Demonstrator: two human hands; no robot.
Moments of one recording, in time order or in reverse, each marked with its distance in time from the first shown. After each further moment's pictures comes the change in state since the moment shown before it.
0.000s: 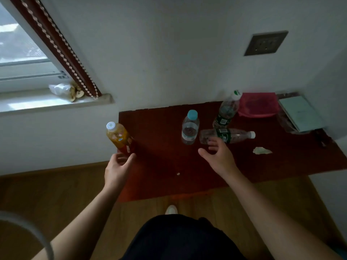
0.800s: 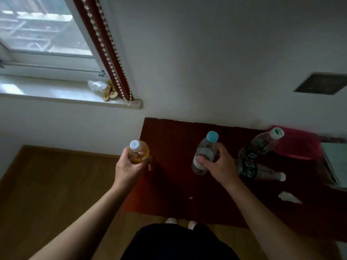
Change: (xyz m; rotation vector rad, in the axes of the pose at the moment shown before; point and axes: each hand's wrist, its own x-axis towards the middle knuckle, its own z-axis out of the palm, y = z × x) left_hand 0.031 0.022 -0.019 -0.176 0.079 0.092; right_hand 0.067 -0.063 0.047 -0.001 -0.158 -0.216
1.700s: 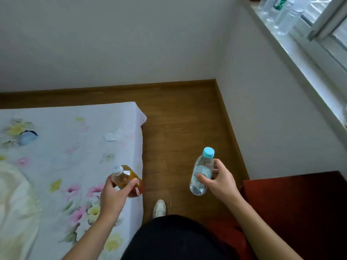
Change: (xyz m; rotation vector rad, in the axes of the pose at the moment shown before) left_hand -0.466 -0.197 -0.087 -0.412 1.295 -0.842; right_hand -0.226 -0.072 0.257 -0.422 -1.270 -0.514
